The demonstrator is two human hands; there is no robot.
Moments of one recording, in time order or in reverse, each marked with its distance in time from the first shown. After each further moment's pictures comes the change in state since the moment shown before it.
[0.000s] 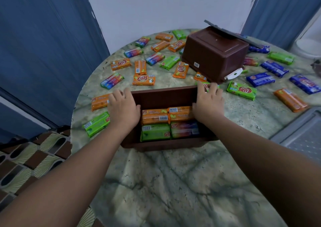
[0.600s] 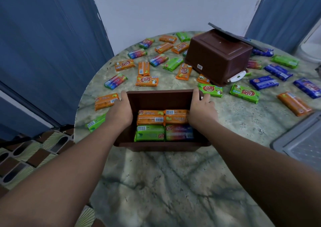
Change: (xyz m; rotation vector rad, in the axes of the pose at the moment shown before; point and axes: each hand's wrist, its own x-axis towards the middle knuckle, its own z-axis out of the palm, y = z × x) left_hand 0.016 -0.031 0.018 -0.151 -0.196 -0.078; right_hand -0.010 -0.024 0.011 0.039 -0.162 0.010
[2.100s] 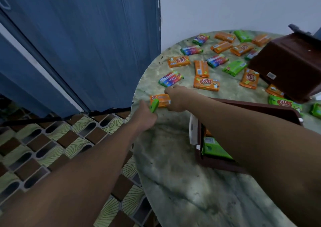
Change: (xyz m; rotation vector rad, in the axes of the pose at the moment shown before) left_hand 0.056 -0.177 -0.006 -0.637 -0.255 -0.226; right_hand 0.055 -0.309 0.035 -0.215 -0.338 -0.582
